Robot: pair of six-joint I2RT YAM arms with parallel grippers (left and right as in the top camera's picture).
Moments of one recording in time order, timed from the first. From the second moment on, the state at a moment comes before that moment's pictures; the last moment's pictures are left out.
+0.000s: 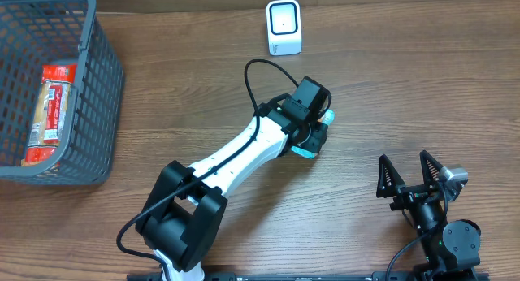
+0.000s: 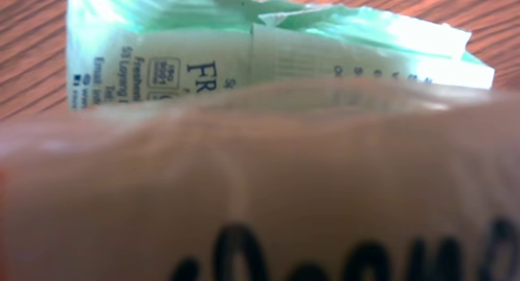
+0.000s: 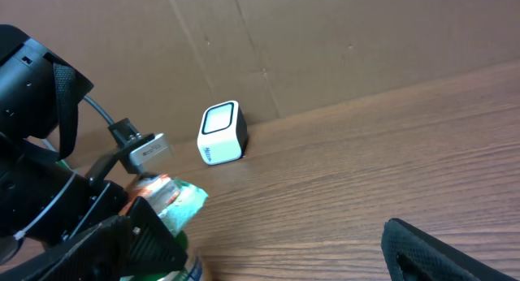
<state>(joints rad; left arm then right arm) -0.67 1.88 1.34 -0.61 0.05 -0.29 0.18 0.01 0.02 -0.03 -0.05 0.36</state>
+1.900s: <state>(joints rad) -0.71 1.86 1.48 -0.70 0.07 -0.28 0.18 0.01 0.02 -0.03 -0.05 0.36</state>
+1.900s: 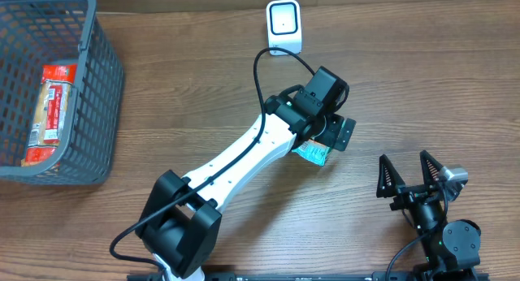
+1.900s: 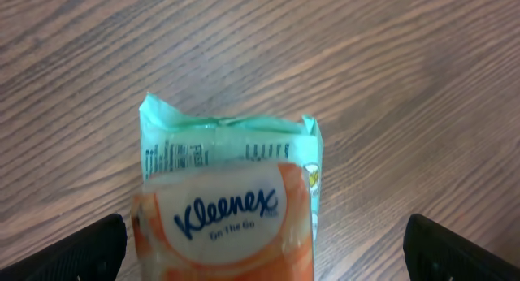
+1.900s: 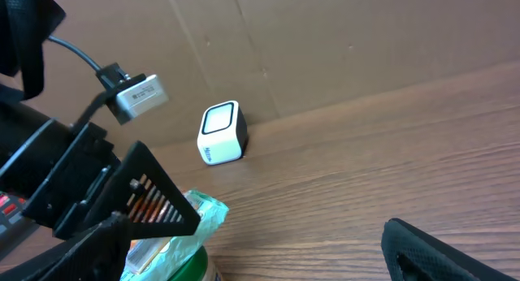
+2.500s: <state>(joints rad) -0.63 1.86 1.51 -0.77 0.13 -0.22 0.18 0.01 0.02 -0.03 -0.05 0.36</state>
